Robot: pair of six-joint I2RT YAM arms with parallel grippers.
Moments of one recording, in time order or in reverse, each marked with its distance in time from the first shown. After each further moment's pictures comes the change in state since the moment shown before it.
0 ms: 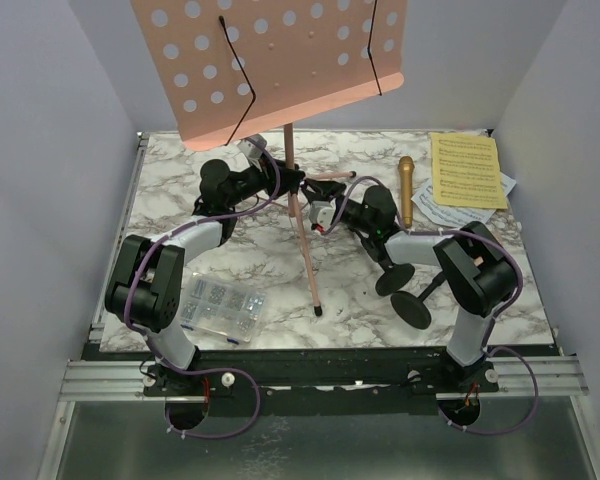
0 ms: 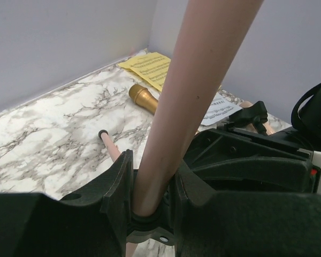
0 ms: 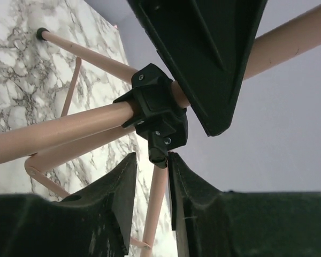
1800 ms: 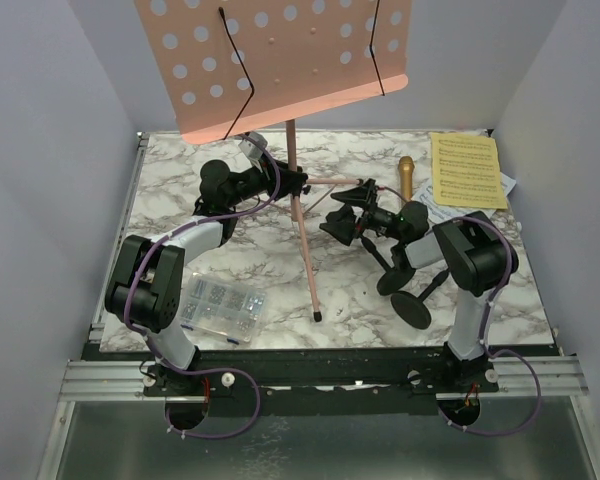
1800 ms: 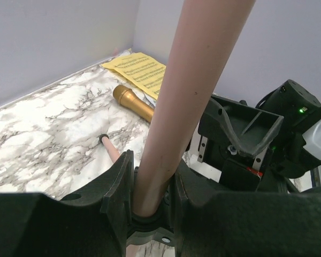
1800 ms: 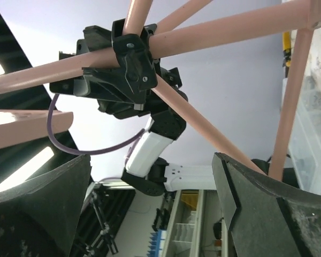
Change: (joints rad) left arm -0.003 -0.001 0.000 0.024 0.039 -0.049; right arm -0.221 0.125 -0.174 0.442 -0.306 3.125
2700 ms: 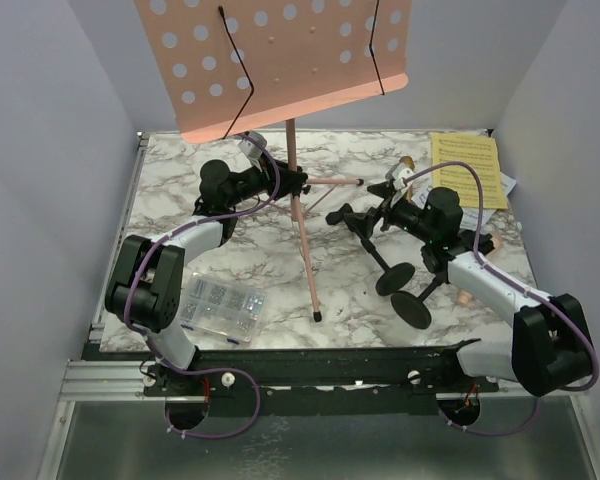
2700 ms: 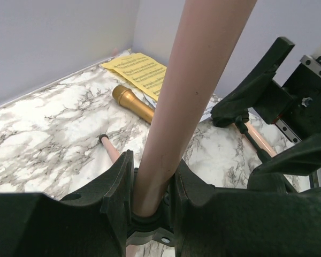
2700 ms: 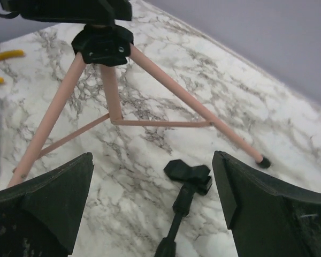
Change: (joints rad) left arm 0.000 0.000 0.000 0.003 0.000 -0.010; right arm -0.036 -0.686 -0.051 -0.940 0.297 -2.156
